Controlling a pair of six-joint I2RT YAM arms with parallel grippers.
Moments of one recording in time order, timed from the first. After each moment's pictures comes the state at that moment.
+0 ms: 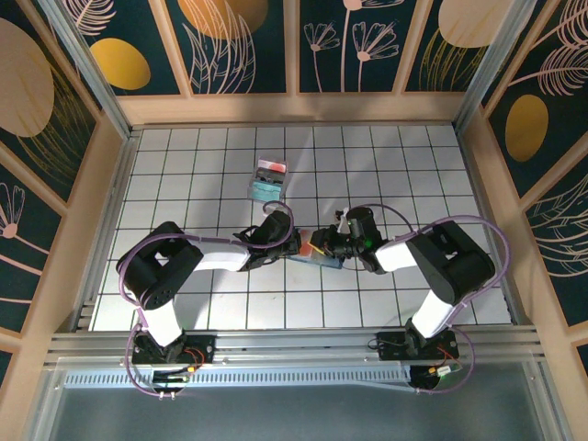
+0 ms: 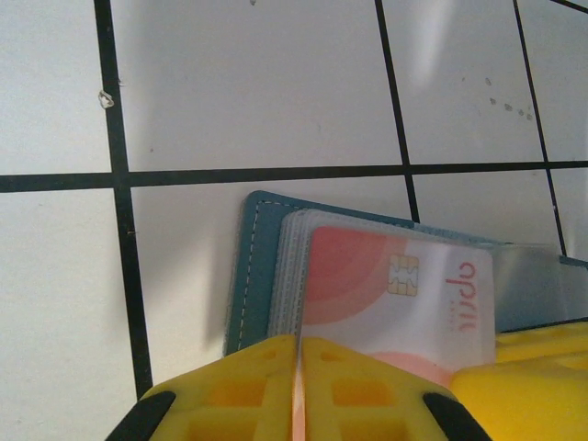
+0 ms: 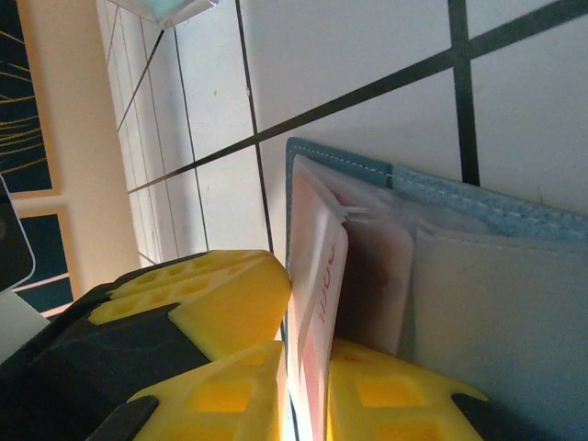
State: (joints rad) left arm -0.83 1.78 0.80 0.19 -0.03 -0.83; right arm 0.55 1.68 0.49 0.57 -0.55 1.09
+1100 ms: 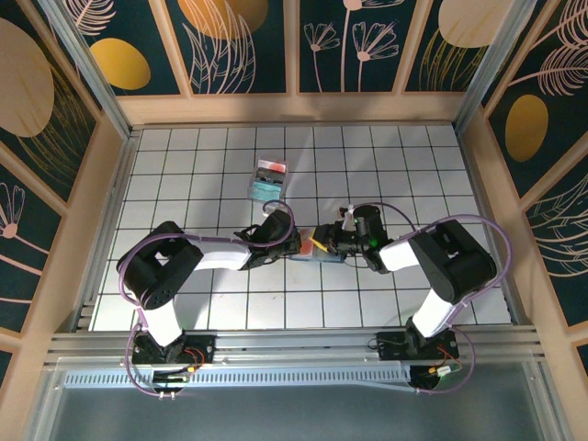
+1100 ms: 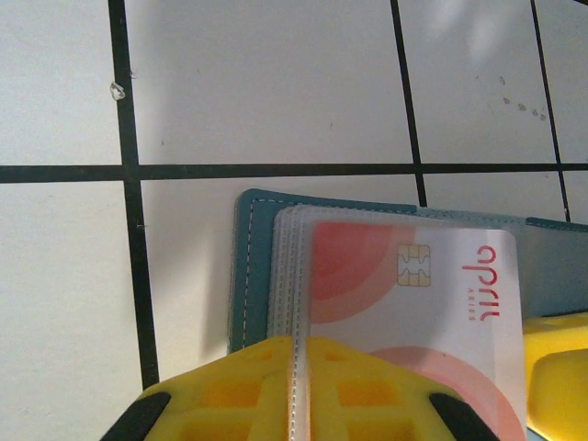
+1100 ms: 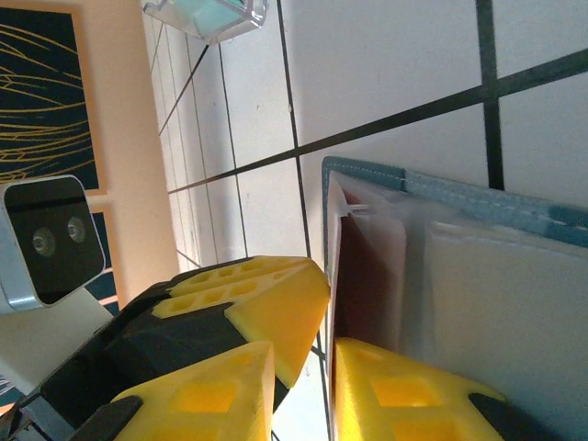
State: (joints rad) left arm -0.83 1.79 0.81 0.15 -0.04 -0.85; right arm 0.50 1.68 0.48 0.66 -0.63 1.12
